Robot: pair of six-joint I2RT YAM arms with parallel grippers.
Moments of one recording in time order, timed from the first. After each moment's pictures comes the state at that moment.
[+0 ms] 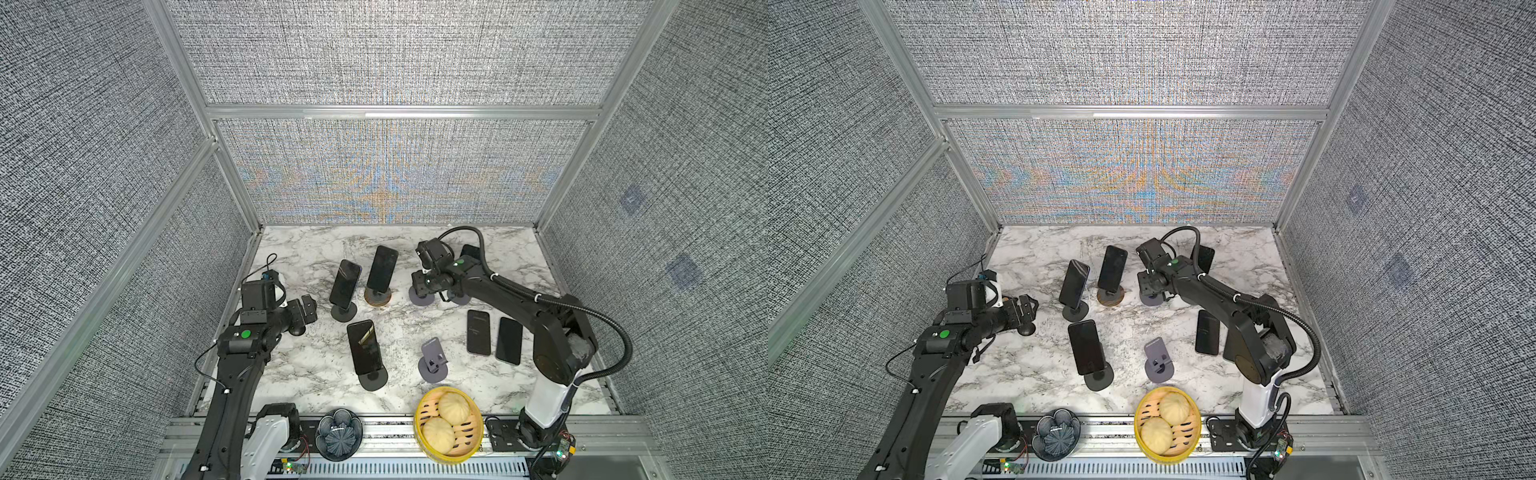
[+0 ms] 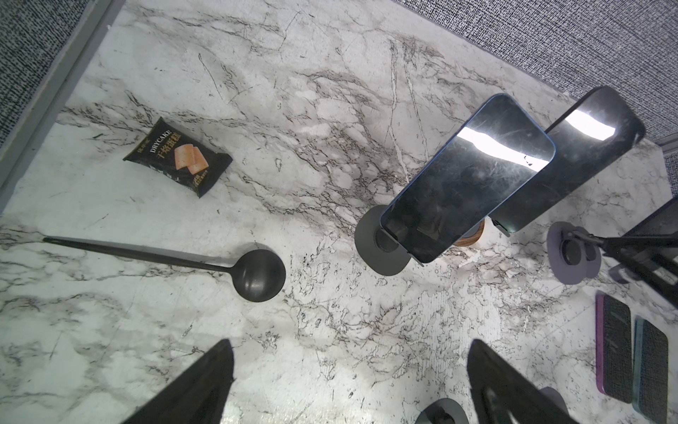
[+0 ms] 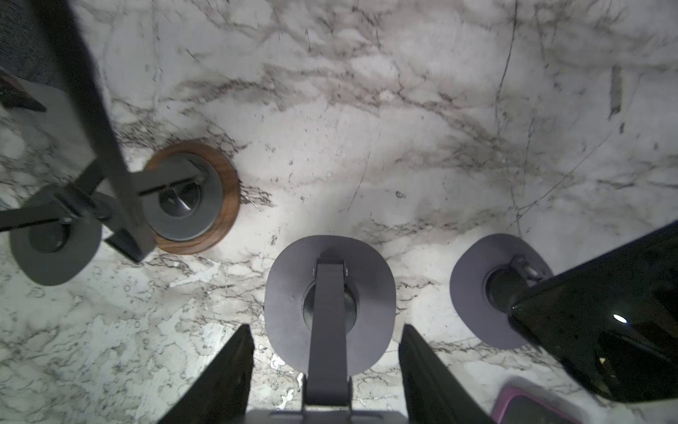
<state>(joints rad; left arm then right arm) -0.01 0.87 0.84 -0.78 0.18 -0.30 0.61 1.81 1.48 -0.66 0.17 0.30</state>
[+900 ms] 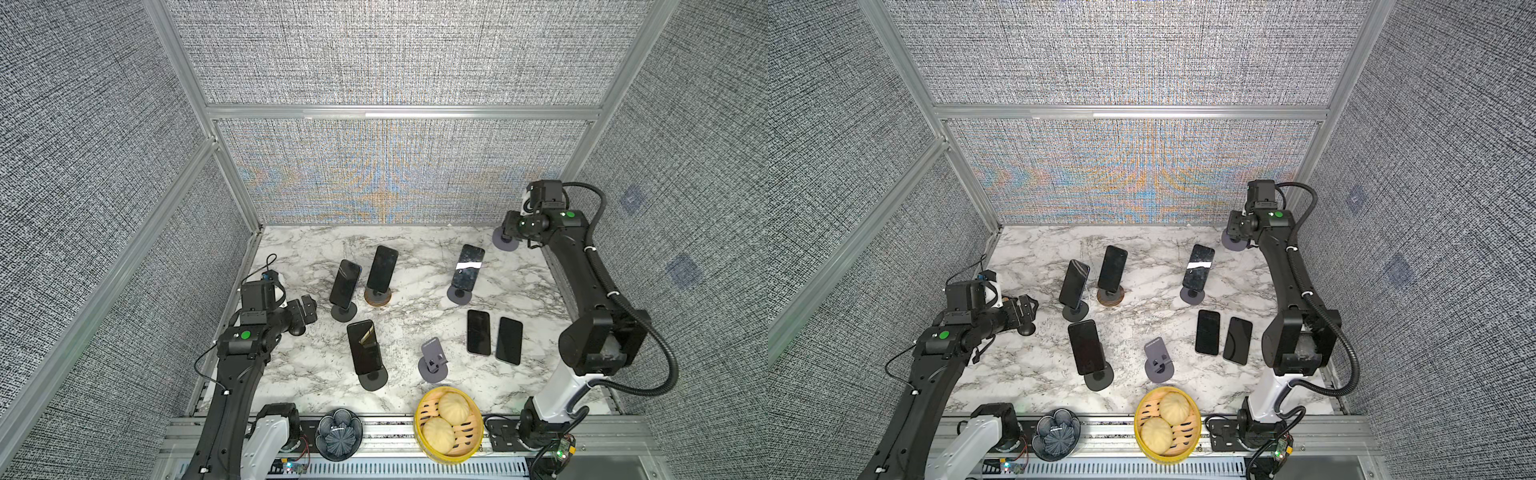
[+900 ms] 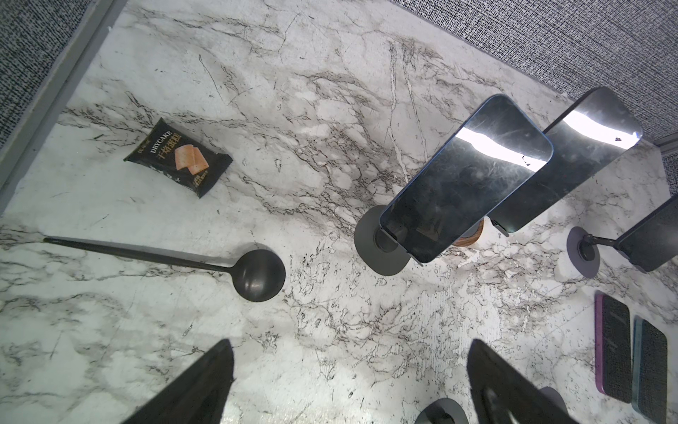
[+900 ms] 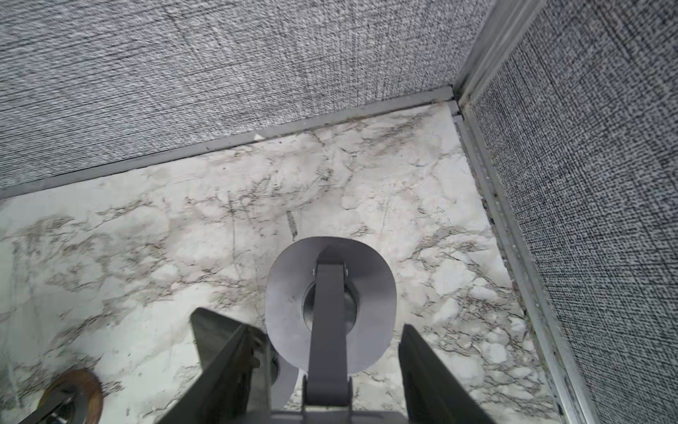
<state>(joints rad) -0.01 0.87 0.84 -0.78 0.18 -0.30 -0.02 1.80 1.85 -0.85 0.06 0.17</state>
